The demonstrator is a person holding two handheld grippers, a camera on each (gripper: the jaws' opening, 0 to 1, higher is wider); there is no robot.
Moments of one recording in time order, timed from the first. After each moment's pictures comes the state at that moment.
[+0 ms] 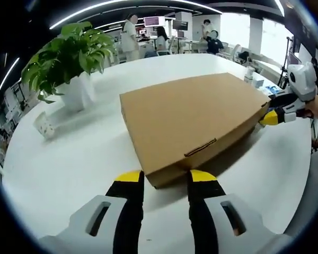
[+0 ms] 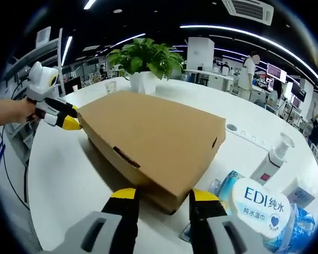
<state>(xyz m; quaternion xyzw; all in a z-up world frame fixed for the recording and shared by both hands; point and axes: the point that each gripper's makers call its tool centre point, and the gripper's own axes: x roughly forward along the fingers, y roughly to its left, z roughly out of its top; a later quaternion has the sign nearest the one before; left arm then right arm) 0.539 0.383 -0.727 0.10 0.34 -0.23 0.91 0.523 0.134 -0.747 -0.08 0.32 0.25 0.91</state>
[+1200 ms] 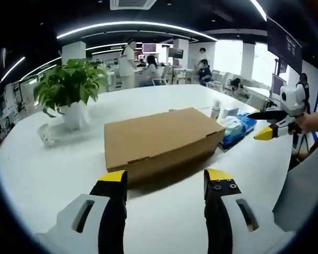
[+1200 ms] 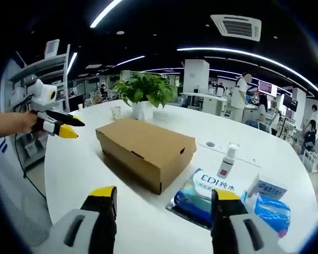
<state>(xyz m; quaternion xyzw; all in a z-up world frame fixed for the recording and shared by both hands) 0.456 0.330 -0.651 0.05 0.23 -0.26 0.93 0.440 0.060 -0.674 -0.07 0.23 0.24 0.94</state>
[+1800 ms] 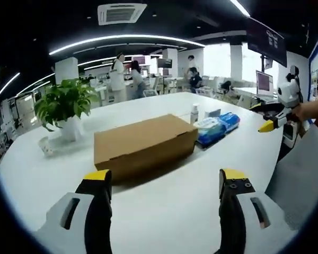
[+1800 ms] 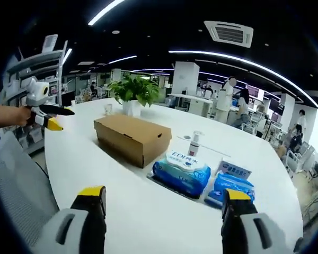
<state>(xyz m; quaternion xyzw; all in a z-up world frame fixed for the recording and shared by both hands) 0.383 0.307 -0.639 0.08 0.19 -0.30 0.93 0.354 -0.022 -0.659 -0.10 0.21 0.19 0.95</state>
